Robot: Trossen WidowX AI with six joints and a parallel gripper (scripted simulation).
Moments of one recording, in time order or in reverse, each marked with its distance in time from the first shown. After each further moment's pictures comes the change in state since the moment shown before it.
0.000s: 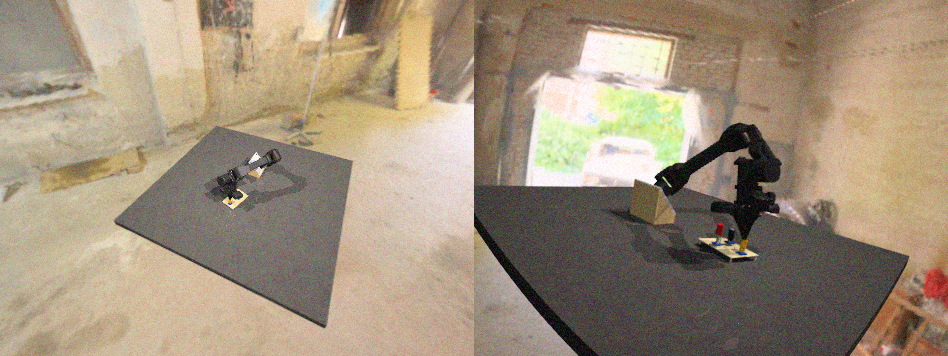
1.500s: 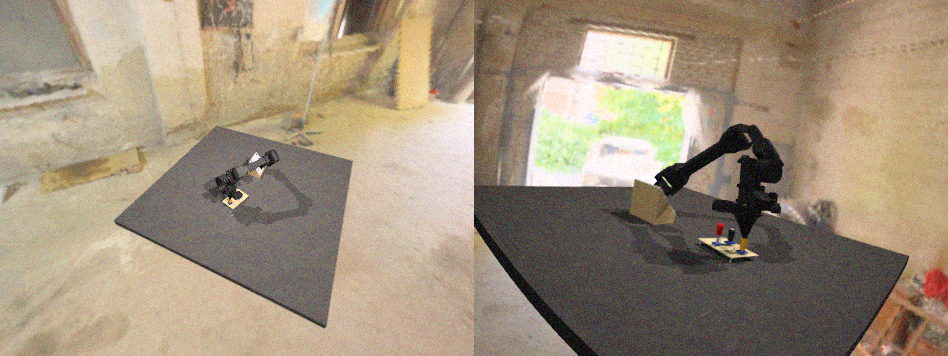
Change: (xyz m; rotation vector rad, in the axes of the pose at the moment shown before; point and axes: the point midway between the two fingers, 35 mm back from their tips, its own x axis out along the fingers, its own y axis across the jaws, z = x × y) arm -0.007 0.005 0.003 -0.024 0.040 -0.012
